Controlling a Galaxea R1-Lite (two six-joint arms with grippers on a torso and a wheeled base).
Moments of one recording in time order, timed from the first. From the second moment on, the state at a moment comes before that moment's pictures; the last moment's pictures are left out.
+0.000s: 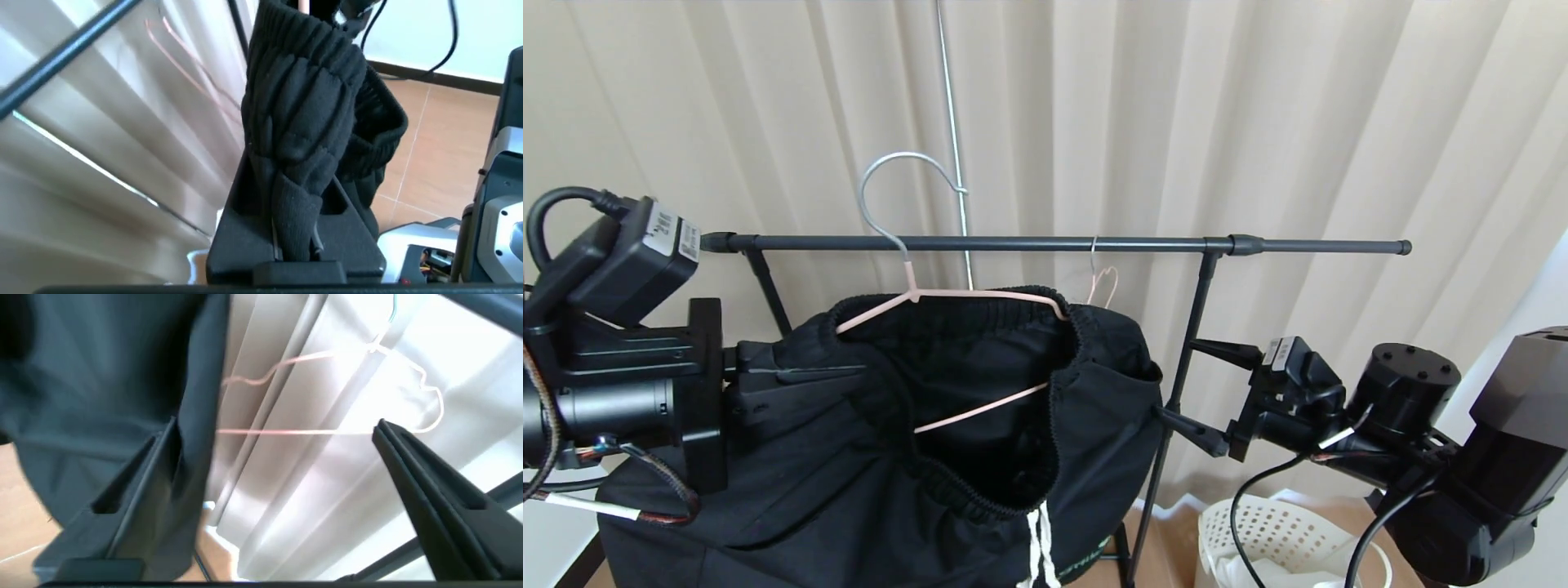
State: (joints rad) left arm -0.20 1.28 -0.78 -0.08 -0.71 0.50; right arm 0.26 2.09 -0.46 -1.56 0.65 -0.31
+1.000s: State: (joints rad) left arm -0.18 1.53 -0.67 -0.08 -0.27 0.52; right arm 0.25 2.07 -0.49 -1.56 0.63 -0.26
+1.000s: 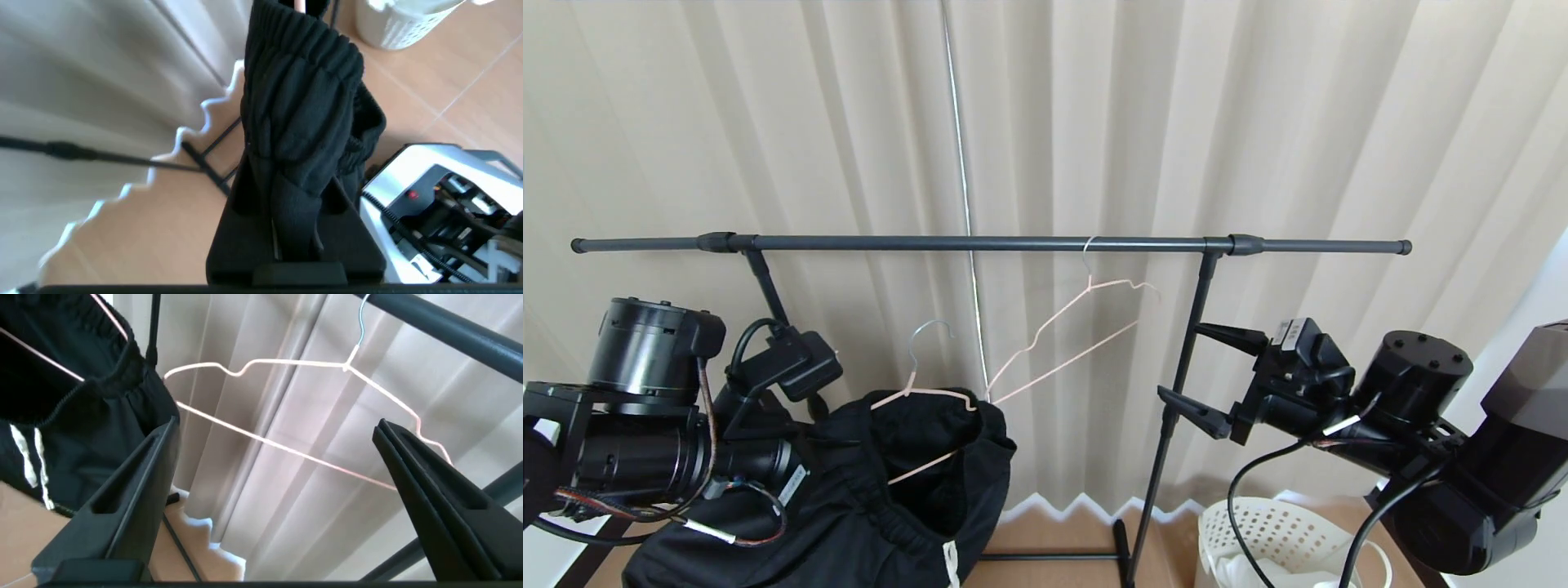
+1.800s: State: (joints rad) left arm -0.14 1.65 -0.67 -0.35 -0.19 0.43; right arm 0.26 2.07 -0.54 -1.52 0.51 -0.26
